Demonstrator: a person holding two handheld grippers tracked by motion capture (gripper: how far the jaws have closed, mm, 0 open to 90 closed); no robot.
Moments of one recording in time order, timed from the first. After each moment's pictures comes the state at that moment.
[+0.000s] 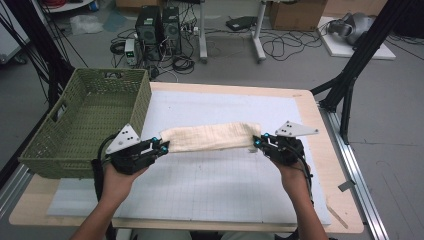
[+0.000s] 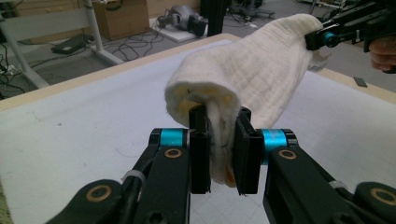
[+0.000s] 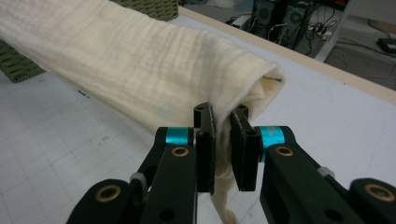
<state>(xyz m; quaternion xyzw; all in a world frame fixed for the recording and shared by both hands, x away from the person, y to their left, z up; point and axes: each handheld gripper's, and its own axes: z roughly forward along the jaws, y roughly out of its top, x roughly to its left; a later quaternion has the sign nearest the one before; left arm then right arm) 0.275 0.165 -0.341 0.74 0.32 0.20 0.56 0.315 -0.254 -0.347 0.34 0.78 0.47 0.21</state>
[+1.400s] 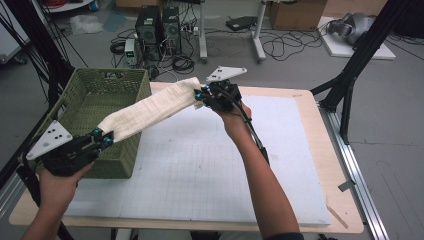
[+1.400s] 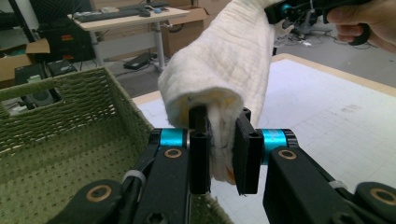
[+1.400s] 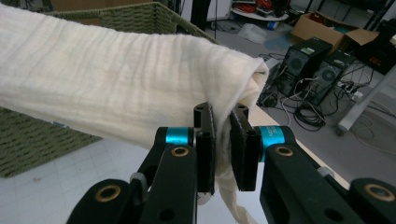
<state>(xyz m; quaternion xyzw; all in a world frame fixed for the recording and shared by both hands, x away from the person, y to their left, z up) 0.244 0.268 -0.308 0.70 0.36 0.30 0.54 0.414 -0.101 -0.275 0.24 0.81 0.49 0.22</state>
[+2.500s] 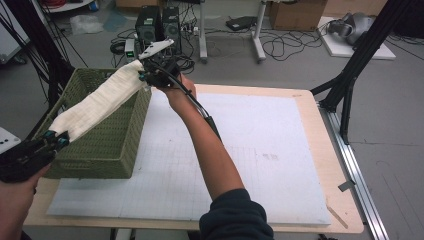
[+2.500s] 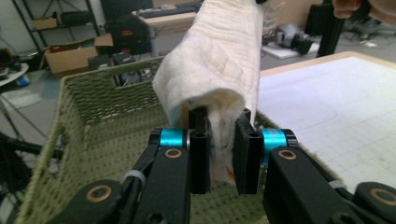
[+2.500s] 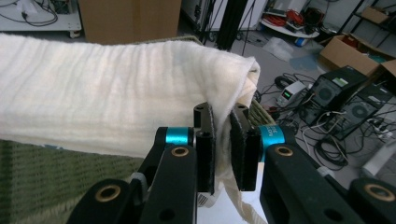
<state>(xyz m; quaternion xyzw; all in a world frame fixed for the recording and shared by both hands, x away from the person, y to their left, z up) 0.226 0.346 -0.308 0.67 0.42 0.36 0.50 0.463 0.046 -0.246 0.17 0.84 0.48 0.22</state>
